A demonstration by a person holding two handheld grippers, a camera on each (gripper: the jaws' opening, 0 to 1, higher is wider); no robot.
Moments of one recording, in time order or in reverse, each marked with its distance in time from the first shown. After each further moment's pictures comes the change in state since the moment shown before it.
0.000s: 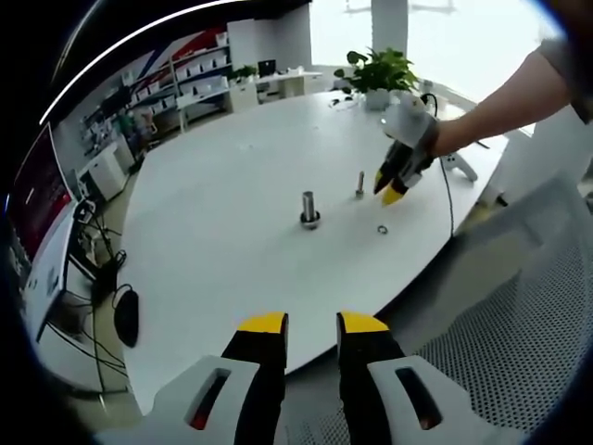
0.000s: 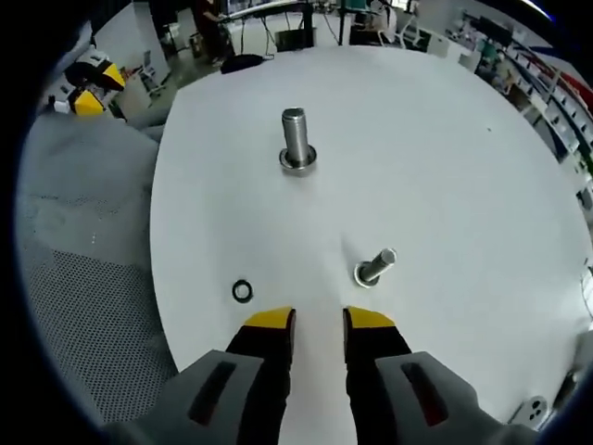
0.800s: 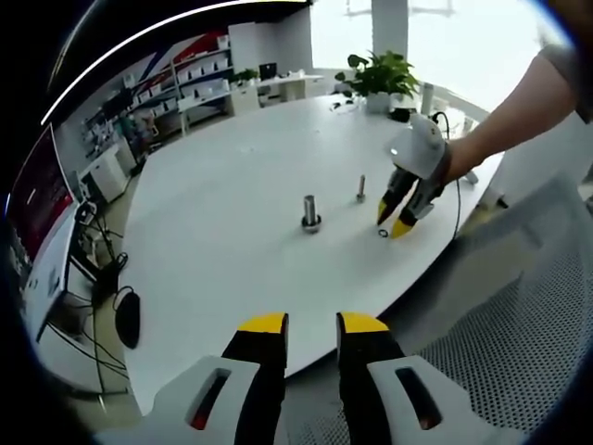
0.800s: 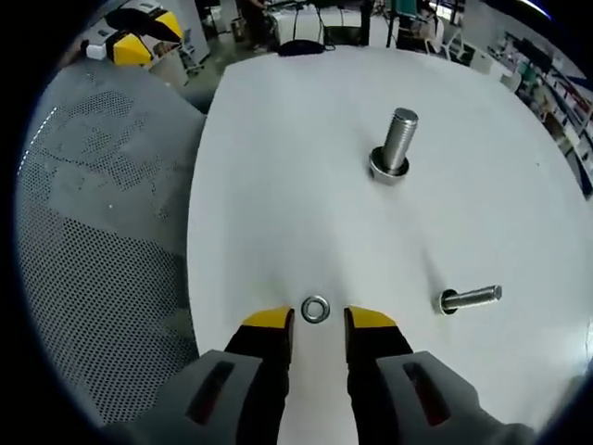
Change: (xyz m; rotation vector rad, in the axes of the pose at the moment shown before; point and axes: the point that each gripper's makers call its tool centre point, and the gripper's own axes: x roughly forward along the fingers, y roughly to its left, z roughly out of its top) left arm -0.001 0.001 0.002 -0.001 -0.015 0.005; right arm 0.021 0.049 0.010 -0.187 0.018 0.085
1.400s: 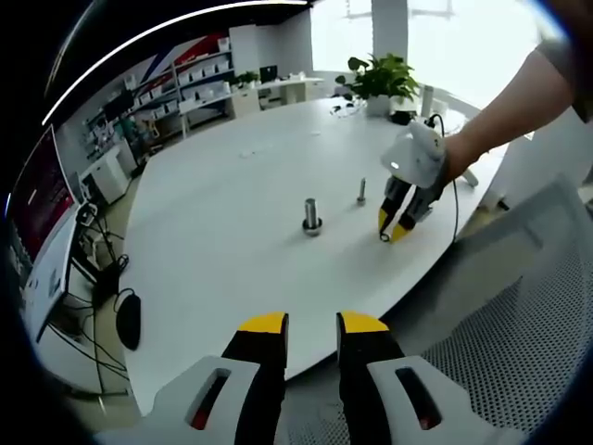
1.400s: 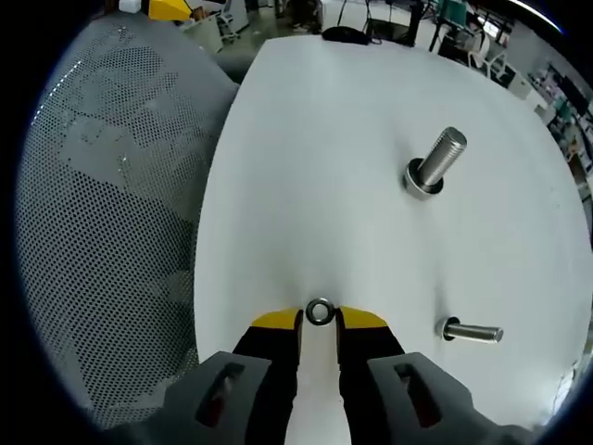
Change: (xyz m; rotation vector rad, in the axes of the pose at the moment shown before) left arm -0.001 0.001 0.003 0.000 -0.014 0.004; right arm 0.005 0.004 -0.001 -0.194 0.112 0.044
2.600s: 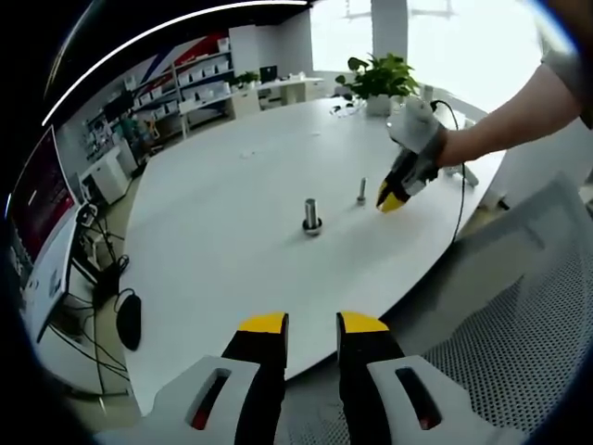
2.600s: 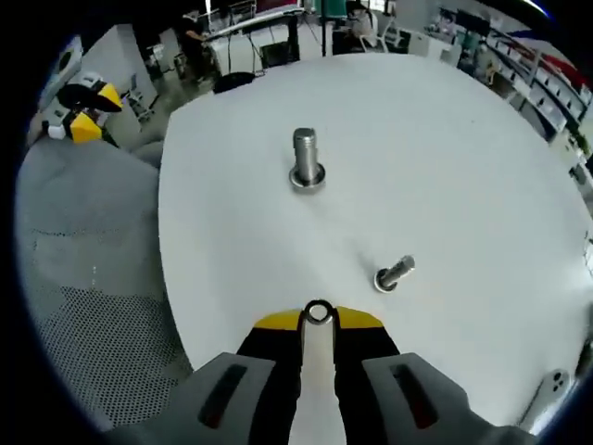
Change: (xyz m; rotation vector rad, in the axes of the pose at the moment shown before) left arm 0.000 0.000 0.000 0.002 0.001 0.001; right arm -0.046 -0.054 -0.022 0.544 -0.204 -0.163
